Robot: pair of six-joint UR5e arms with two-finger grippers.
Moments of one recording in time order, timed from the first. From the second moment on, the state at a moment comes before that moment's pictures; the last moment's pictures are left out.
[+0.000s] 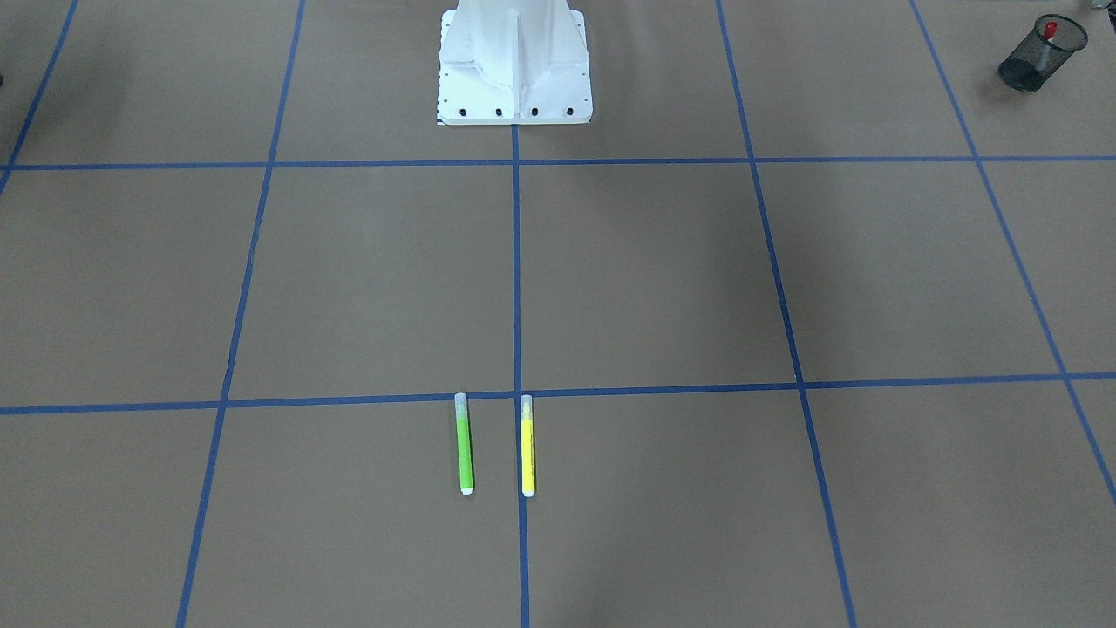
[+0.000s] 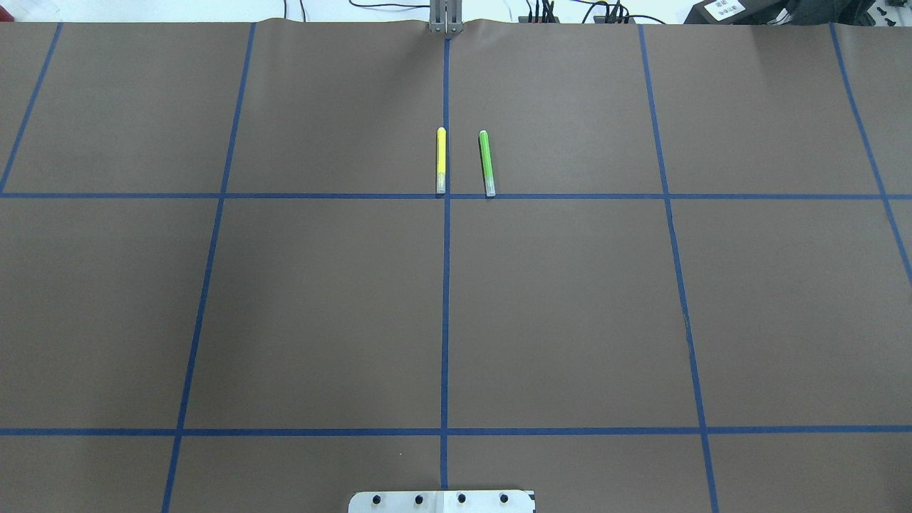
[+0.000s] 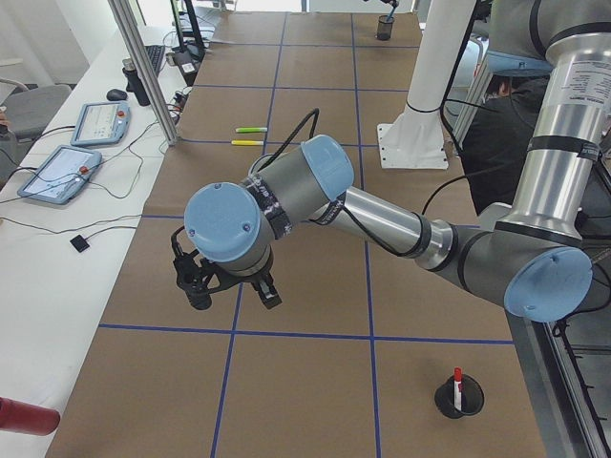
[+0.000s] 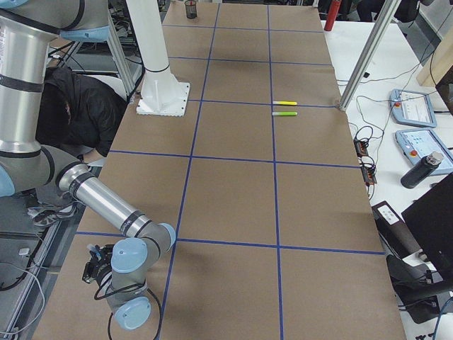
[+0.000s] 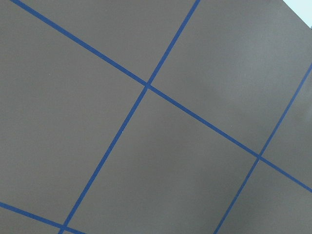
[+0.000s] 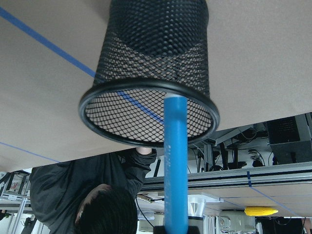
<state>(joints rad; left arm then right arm) -1.94 -1.82 -1.69 -0.63 -2.59 0.14 1.81 -1.87 1.34 -2.68 2.17 -0.71</state>
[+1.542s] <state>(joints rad) -1.88 -1.75 -1.71 -0.92 -2.58 0.15 1.81 -1.51 1.51 -2.42 2.19 -0.32</state>
